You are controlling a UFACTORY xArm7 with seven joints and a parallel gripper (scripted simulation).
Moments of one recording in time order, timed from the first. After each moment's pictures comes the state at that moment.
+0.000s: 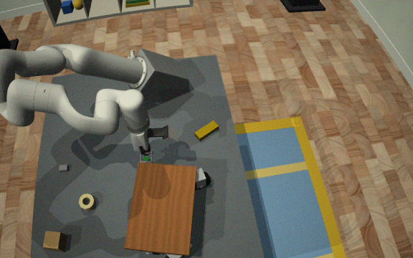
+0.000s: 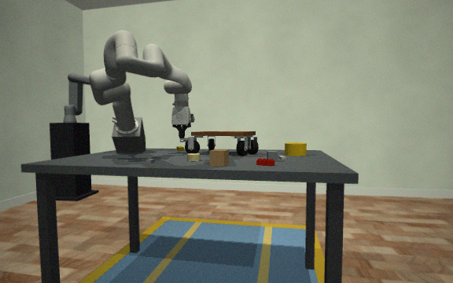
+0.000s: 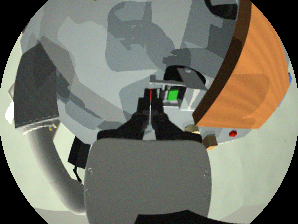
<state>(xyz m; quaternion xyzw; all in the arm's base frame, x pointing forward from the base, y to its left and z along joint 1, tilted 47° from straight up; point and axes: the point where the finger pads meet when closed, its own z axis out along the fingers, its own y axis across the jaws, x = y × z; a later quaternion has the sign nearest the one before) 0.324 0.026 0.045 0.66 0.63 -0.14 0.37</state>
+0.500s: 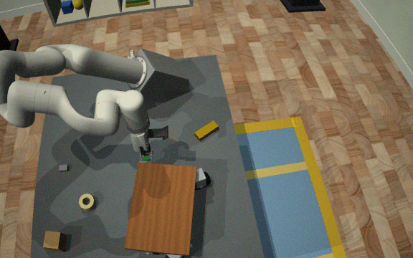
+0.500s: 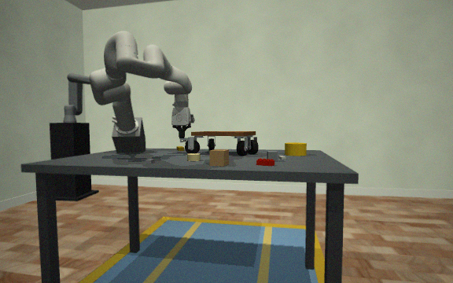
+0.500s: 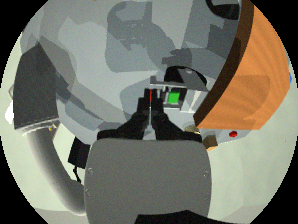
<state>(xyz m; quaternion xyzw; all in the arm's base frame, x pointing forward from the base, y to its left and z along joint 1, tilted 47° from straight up) 0.325 0.024 0.043 0.66 0.63 -0.14 0.37</state>
